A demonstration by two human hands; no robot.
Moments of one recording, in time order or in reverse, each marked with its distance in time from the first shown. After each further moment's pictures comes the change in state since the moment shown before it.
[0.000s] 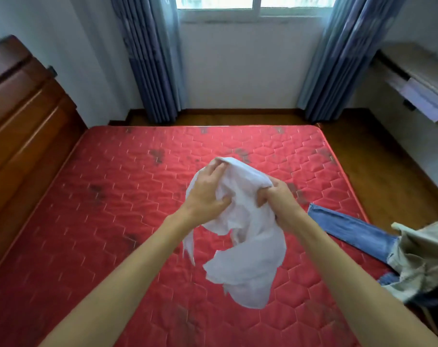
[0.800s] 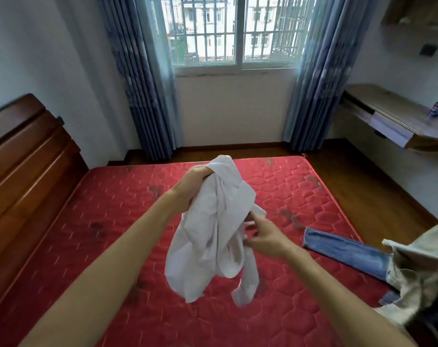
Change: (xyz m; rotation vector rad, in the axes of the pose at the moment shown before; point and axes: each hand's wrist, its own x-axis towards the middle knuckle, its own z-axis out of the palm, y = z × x) left_hand 0.013 0.067 -0.102 -0.744 -0.171 -0.322; right_hand -0.027 0.027 0.008 -0.598 -0.117 -0.146
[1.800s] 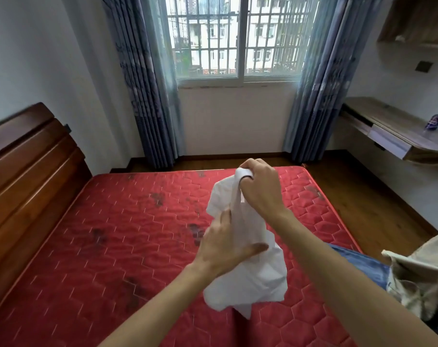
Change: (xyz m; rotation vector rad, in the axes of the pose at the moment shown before) left_hand -0.048 -0.090 0.072 0.725 0.234 0.260; right_hand 0.024 -0.119 -0.041 -0.173 0.704 -0.263
